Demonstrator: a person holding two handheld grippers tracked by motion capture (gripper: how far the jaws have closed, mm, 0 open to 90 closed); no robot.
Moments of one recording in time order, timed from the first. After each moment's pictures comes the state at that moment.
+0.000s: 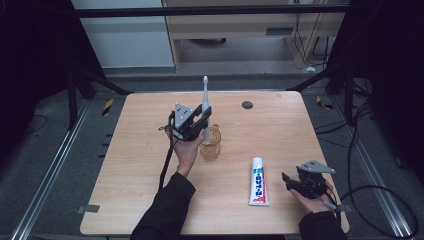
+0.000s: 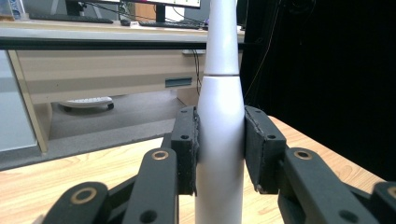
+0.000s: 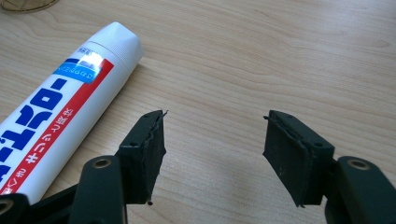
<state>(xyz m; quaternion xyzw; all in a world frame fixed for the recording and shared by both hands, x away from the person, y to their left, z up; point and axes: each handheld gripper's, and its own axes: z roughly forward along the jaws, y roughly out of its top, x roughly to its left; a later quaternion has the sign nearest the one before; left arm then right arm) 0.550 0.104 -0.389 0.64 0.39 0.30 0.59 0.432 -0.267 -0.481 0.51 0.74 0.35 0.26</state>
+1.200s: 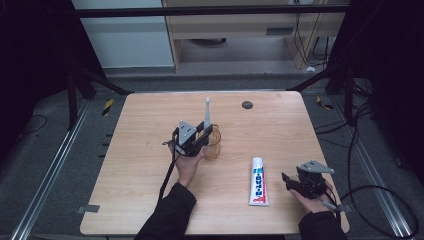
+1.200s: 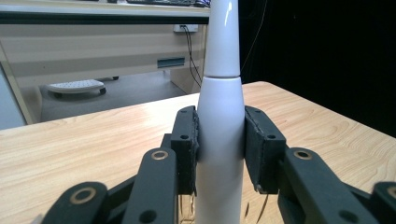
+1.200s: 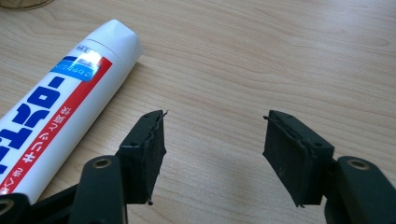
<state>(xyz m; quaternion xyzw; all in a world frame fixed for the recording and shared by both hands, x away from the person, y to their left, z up) 0.538 0.105 -0.443 0.67 0.38 0.29 0.57 0.432 -0.266 -0.482 0.51 0.74 0.35 0.26</state>
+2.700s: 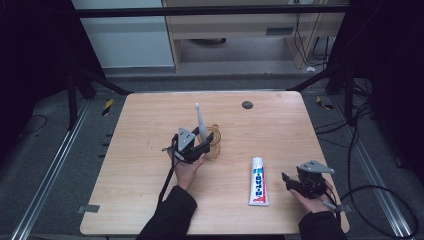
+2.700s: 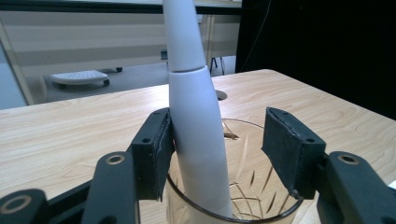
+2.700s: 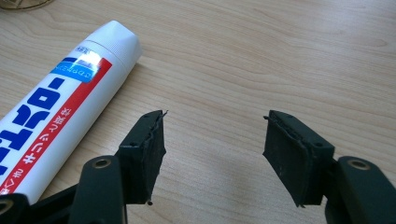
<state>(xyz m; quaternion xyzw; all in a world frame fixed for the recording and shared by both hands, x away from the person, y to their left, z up) 0.531 0.111 -0.458 0.67 0.39 0.29 0.56 0.432 -0.266 -0.481 0.51 0.74 0.35 0.26</state>
